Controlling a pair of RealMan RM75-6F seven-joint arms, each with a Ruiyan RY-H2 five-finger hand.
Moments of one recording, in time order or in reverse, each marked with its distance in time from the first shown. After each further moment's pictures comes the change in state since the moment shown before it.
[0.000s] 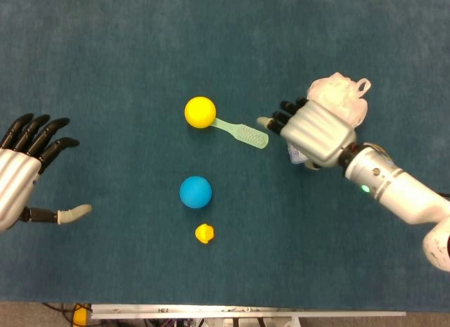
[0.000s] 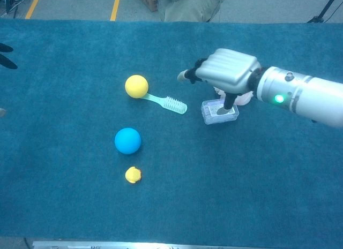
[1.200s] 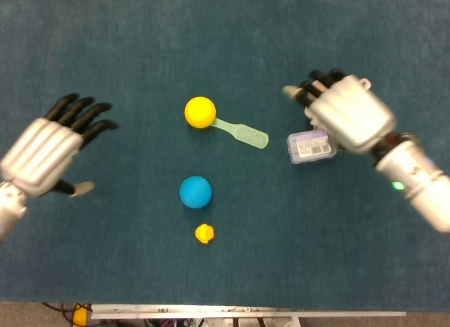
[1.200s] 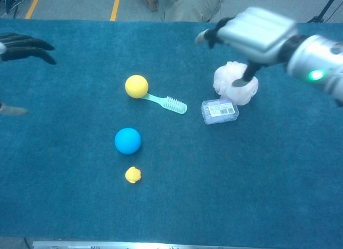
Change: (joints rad) left arm -0.196 -0.077 -0.082 0.122 -0.007 -0.221 -0.094; right arm -0.049 0.179 -0.018 -0.205 0.023 0.247 -0.048
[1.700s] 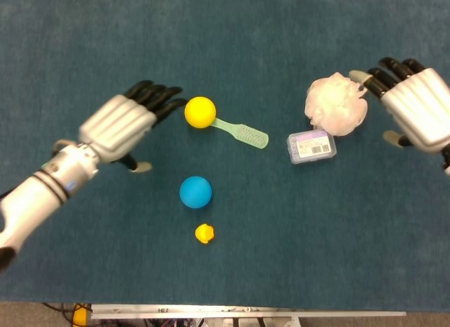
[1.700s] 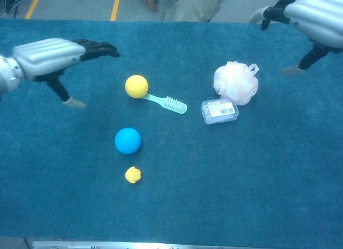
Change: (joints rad) left arm -0.248 -0.224 -0.103 0.116 -0.183 -0.288 0.061; right arm -0.172 0.184 -0.041 0.001 -0.191 0.073 0.209
